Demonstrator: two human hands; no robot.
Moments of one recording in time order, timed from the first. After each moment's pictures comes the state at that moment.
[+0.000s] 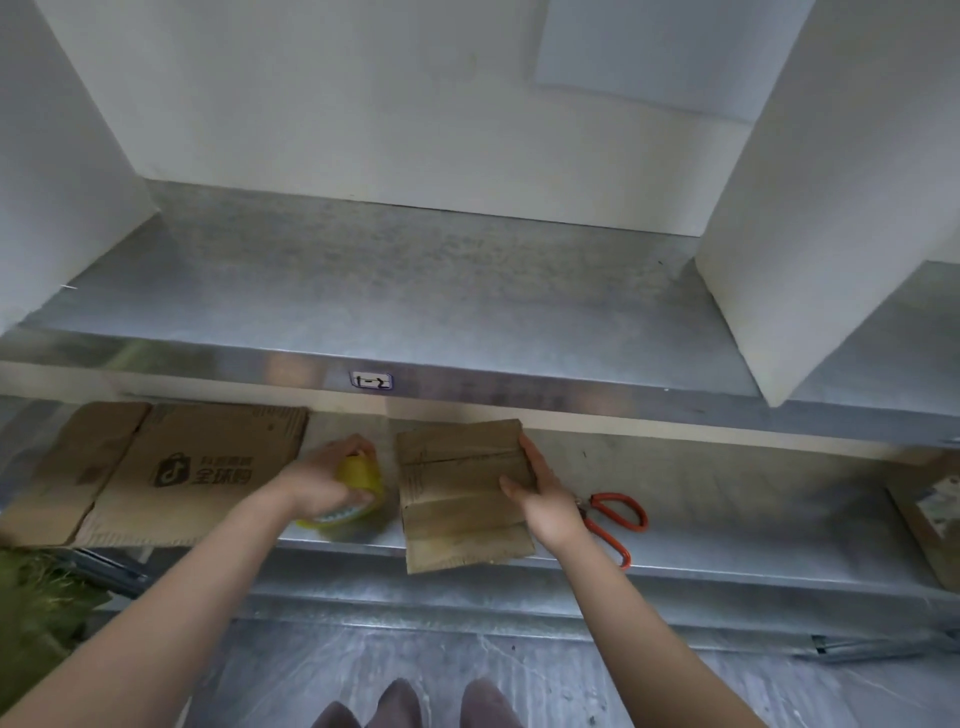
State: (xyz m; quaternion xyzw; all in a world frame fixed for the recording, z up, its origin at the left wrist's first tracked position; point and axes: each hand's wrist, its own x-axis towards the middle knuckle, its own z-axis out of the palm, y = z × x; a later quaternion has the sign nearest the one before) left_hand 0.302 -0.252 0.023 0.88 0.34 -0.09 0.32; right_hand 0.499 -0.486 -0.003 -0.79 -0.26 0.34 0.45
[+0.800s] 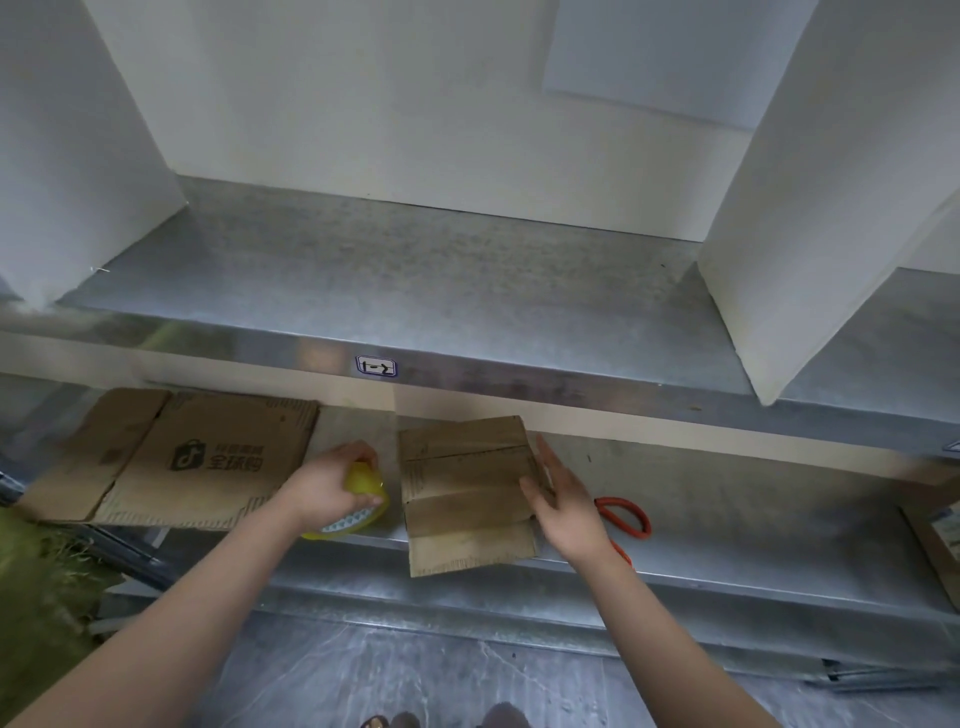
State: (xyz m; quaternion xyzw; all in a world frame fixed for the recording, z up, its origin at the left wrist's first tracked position) left_hand 0.289 -0.276 0.017 0.89 0.34 -0.01 0.30; right_hand 0.511 -0.512 -0.009 -0.83 -0.37 0.24 0.35
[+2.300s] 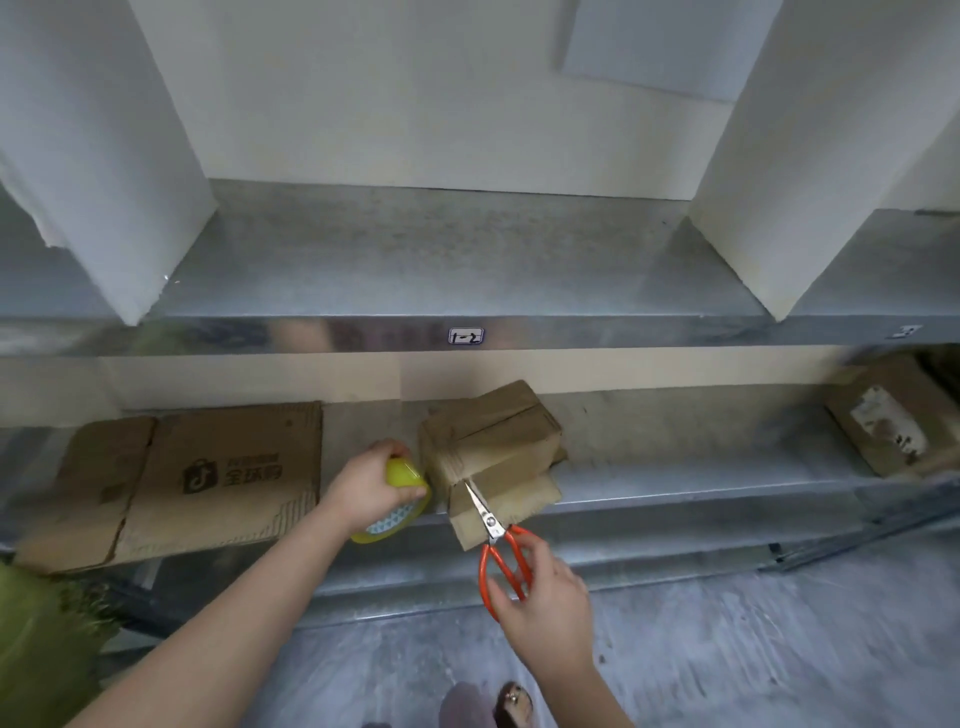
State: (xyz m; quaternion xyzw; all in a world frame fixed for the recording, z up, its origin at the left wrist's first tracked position) left_hand 0.269 -0.269 0.005 0.90 0.28 0.00 0.34; right_hand 0.298 -0.535 -0.012 -0.92 -0.24 0.07 0.29
